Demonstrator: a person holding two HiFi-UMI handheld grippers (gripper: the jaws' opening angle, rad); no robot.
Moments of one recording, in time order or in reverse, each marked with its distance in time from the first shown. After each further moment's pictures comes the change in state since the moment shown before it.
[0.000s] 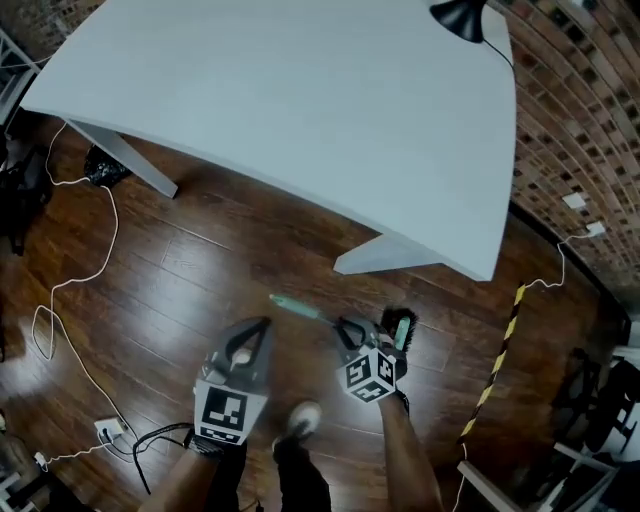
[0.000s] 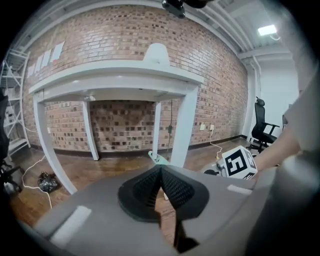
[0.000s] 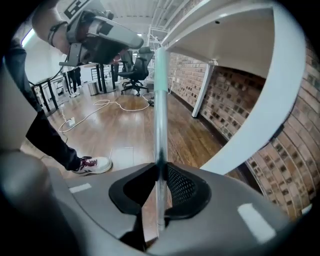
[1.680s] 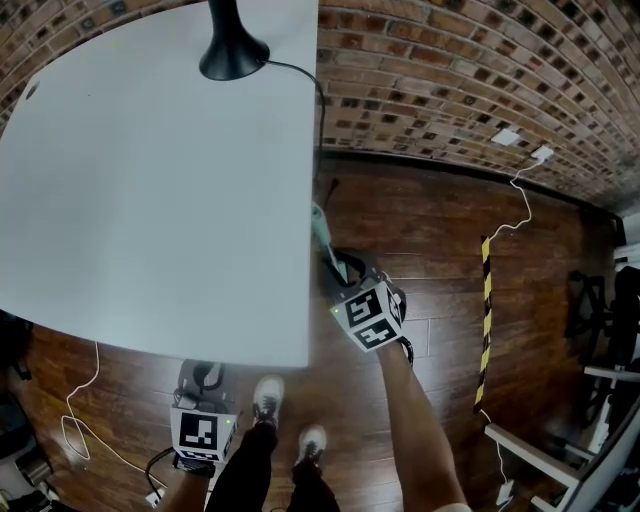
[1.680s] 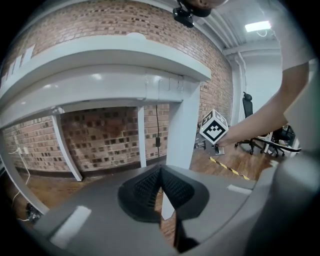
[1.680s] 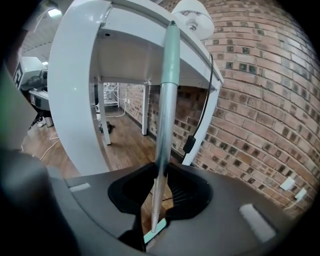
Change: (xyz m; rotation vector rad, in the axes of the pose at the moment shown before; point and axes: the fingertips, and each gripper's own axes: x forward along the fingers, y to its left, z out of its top) left arm 0.105 -0.049 0.108 0.148 0.027 -0.130; right arm -0.104 -0.298 0.022 0.337 -0.192 -0.340
